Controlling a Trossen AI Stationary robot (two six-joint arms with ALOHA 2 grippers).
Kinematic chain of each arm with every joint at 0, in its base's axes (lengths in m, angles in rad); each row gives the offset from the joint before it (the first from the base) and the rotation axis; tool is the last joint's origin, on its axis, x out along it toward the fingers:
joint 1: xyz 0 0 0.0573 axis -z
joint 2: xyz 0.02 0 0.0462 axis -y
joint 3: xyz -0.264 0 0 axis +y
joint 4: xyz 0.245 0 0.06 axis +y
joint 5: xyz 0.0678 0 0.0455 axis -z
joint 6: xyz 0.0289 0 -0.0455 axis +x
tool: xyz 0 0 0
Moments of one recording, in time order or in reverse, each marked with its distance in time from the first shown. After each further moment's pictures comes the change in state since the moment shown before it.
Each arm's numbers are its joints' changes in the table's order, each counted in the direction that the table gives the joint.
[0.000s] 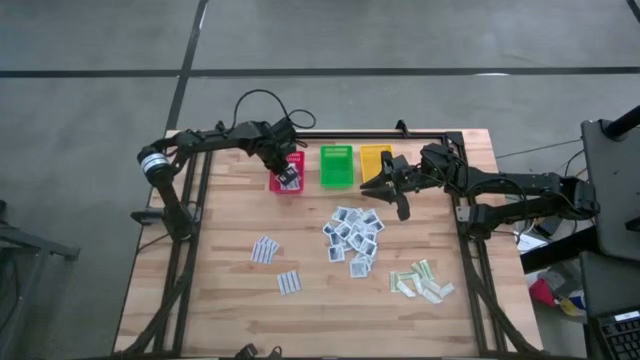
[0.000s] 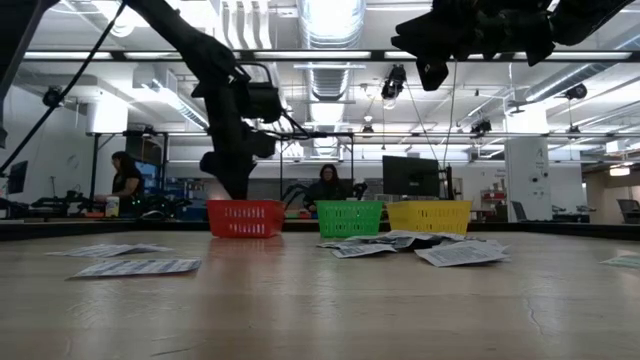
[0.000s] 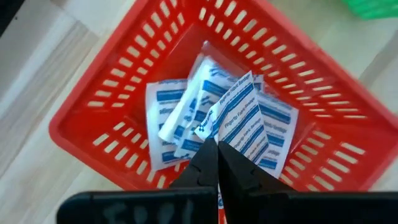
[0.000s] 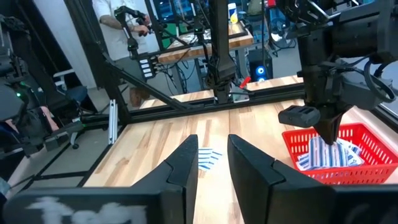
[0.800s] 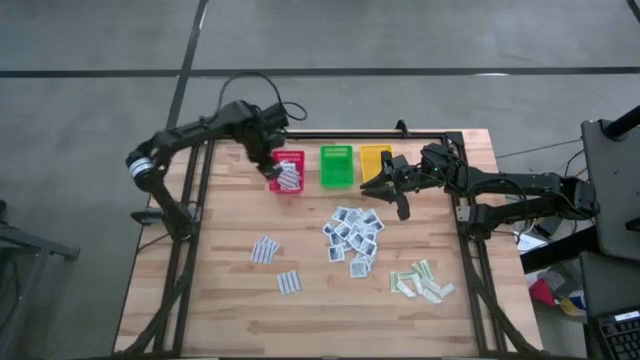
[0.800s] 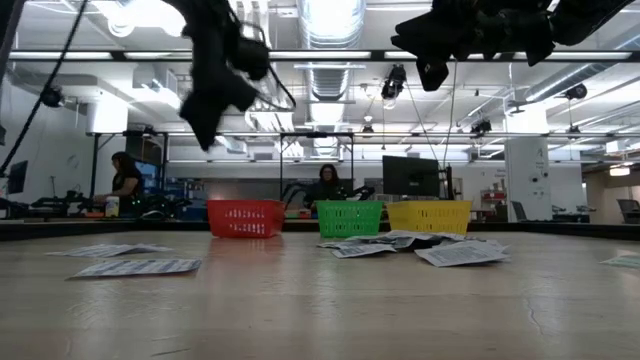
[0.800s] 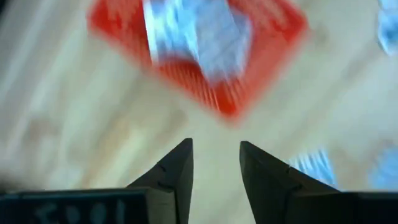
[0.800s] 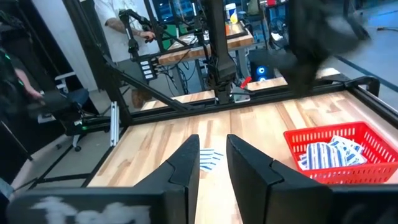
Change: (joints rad) left arm 0.017 0.109 -0.284 0.619 0.055 0.024; right arm 0.000 0.000 0.000 -0.004 0.000 0.022
